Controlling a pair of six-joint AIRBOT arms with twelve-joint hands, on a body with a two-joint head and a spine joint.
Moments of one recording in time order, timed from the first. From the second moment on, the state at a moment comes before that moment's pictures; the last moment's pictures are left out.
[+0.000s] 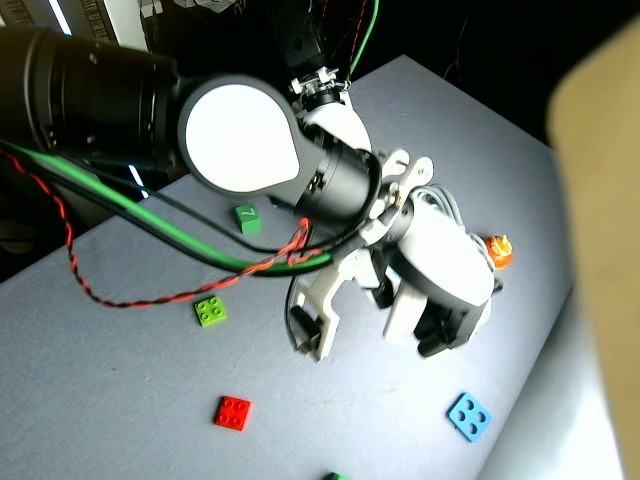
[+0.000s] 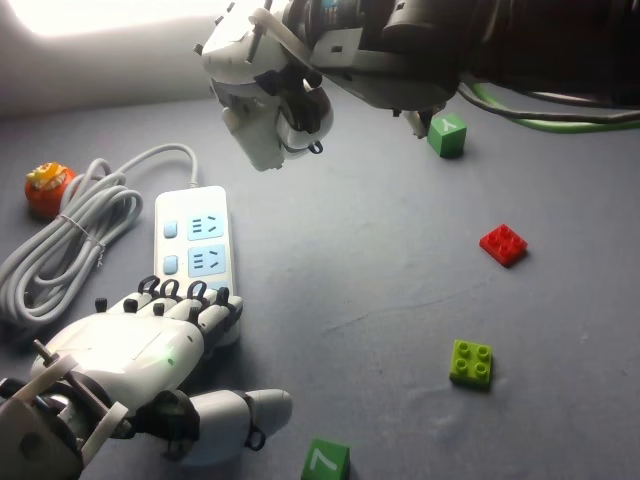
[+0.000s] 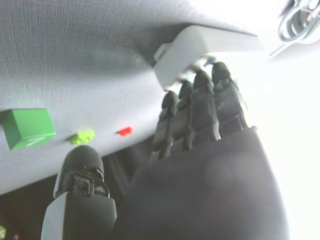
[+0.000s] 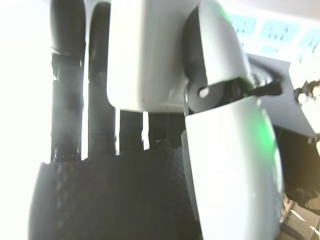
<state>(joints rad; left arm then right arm) 0.74 -0.95 0.62 -1.18 -0.85 1.86 0.01 -1.68 1.54 -0.58 -0.34 -0.76</state>
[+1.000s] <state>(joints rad) 0.74 -0.95 0.62 -1.18 -0.85 1.86 -0.03 -1.80 1.50 -1.02 -0.54 0.03</state>
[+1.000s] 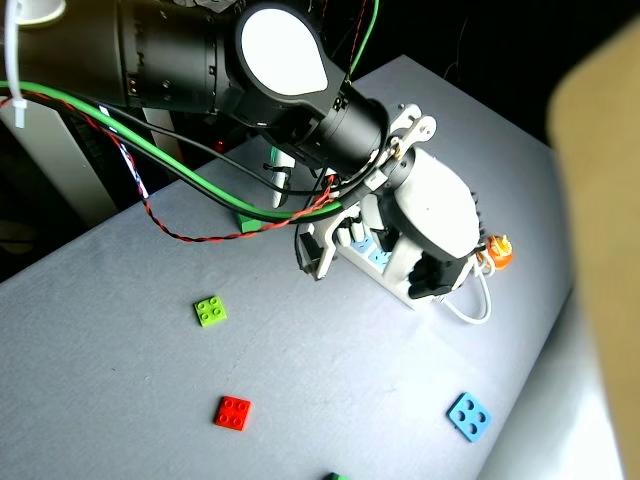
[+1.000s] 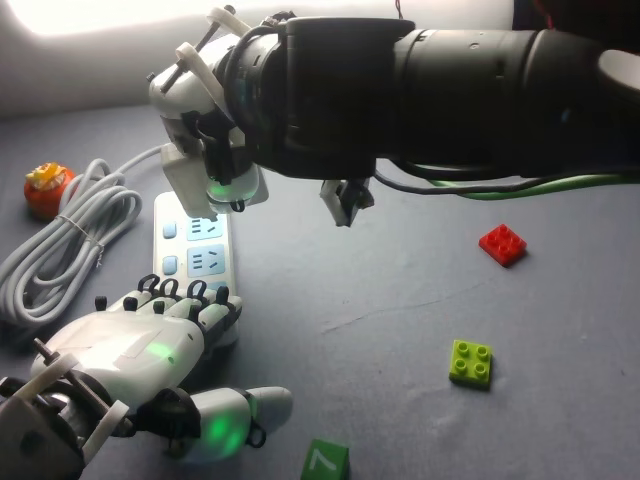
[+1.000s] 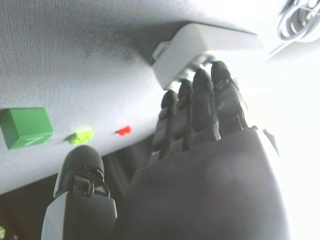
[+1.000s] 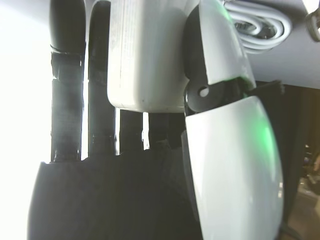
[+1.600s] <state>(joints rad) 0.74 -0.96 0.62 -1.17 -0.86 1.86 -0.06 -1.89 1.64 -1.06 -0.50 0.08</state>
